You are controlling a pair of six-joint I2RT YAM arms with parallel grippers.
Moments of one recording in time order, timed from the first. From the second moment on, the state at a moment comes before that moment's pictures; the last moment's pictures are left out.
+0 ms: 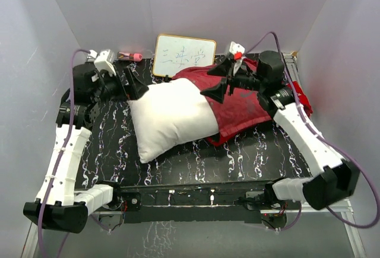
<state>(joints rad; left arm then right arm) -0.12 1.10 1.35 -0.64 0.38 -0.33 0.35 1.33 1.31 -0.07 -0.92 -0.11</state>
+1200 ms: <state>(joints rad) -0.12 1.03 0.66 -0.39 0.49 -0.72 0.41 1.35 1.18 -0.38 -0.66 -0.34</state>
